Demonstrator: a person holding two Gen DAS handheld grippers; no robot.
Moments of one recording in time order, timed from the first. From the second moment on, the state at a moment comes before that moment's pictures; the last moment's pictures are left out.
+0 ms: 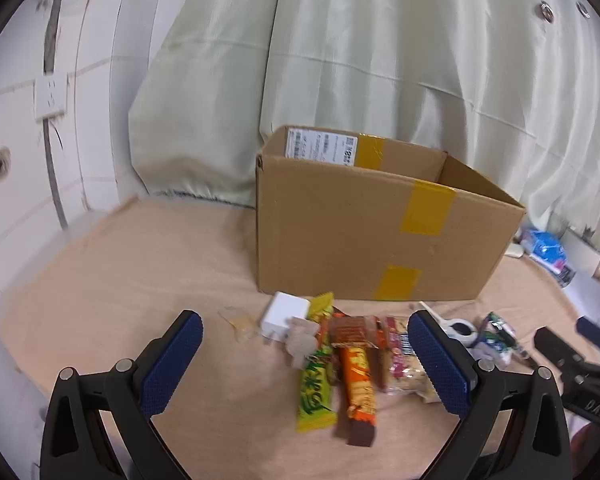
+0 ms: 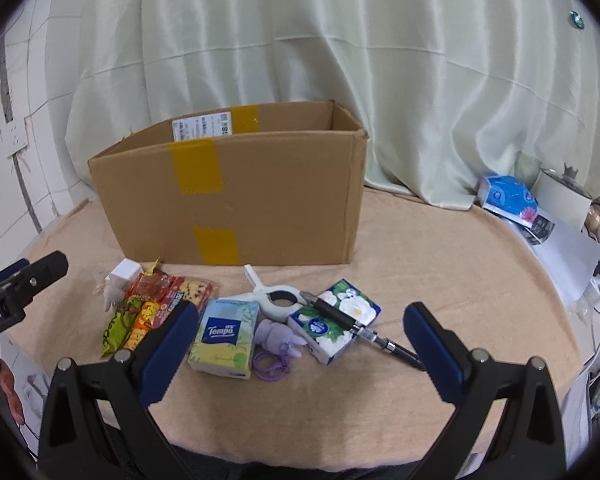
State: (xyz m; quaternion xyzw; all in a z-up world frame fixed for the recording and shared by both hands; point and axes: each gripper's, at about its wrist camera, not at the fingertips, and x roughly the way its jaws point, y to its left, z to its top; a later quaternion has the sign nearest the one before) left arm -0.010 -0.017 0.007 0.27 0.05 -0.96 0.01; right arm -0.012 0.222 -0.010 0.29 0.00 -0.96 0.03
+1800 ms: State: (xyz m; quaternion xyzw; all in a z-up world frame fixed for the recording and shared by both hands) left arm -0.044 -0.017 -0.068 0.33 0.01 -0.94 0.01; right arm -0.026 0.246 -0.048 0.29 -0.02 -0.95 0.06
